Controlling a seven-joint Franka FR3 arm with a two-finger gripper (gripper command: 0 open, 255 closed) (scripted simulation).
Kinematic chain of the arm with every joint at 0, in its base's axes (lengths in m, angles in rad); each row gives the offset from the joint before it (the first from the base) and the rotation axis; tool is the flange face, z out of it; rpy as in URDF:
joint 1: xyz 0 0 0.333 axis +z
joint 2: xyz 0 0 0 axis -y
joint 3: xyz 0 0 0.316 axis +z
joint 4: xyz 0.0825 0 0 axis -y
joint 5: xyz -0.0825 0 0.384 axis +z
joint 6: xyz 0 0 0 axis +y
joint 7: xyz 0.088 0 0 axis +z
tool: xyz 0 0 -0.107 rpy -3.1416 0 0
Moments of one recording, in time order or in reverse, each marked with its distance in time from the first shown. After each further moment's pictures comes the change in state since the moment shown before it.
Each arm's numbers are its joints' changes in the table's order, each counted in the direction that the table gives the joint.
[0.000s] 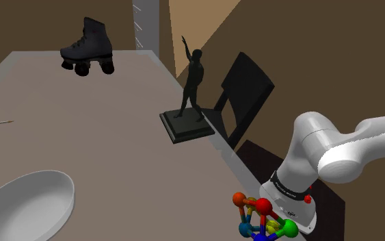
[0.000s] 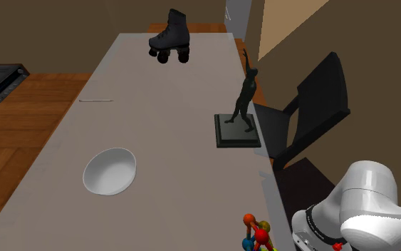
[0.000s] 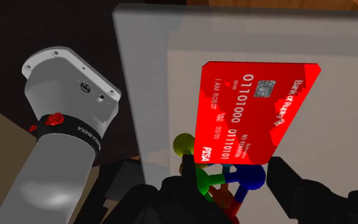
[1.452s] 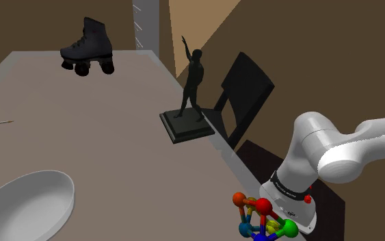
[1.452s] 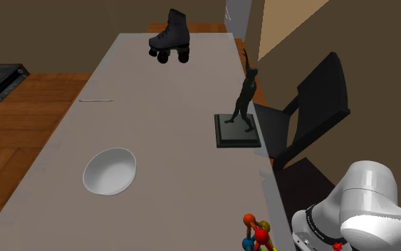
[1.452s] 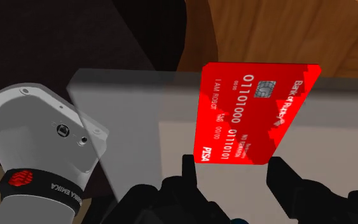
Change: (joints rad) arm -0.005 0.037 0.220 -0.155 0.173 -0.198 -0.050
